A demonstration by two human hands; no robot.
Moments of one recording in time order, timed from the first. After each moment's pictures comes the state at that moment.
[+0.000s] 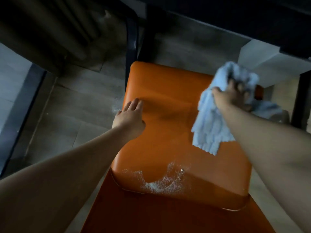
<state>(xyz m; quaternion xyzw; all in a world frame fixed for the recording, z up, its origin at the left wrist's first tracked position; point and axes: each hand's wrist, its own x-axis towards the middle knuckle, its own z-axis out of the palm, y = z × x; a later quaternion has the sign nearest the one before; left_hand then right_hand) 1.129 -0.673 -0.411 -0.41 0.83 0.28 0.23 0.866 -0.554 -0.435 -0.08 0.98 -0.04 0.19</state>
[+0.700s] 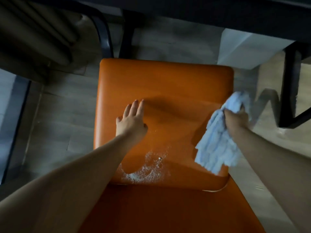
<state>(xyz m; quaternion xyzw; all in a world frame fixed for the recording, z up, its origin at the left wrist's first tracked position) 1.081 -0.590 -0.415 -0.40 0.84 0.26 0.25 0.841 -0.402 -0.458 0.07 0.95 -0.14 0.25</state>
